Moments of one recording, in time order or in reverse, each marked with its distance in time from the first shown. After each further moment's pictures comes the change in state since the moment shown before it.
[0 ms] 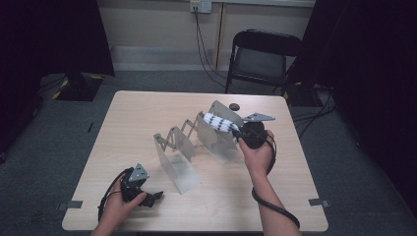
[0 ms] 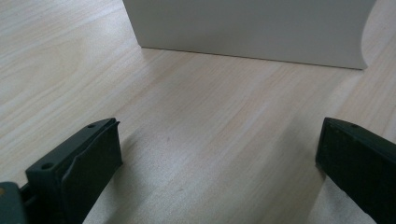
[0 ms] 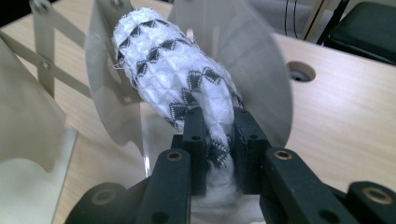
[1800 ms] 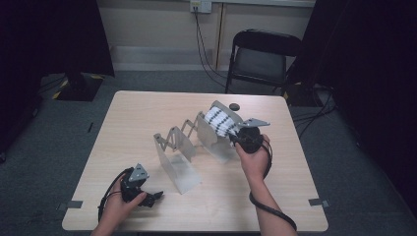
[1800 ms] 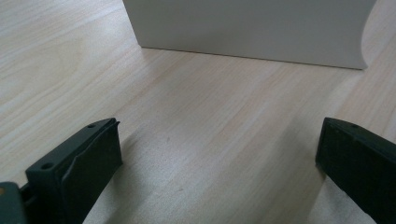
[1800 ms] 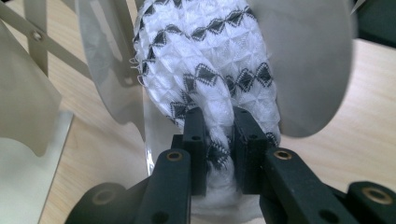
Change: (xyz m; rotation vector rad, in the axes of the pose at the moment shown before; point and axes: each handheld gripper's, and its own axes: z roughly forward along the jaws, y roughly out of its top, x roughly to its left) left arm 0.000 0.000 0.000 0.000 0.000 0.000; right arm 0.006 -0.017 0.015 0.014 0.010 -0.024
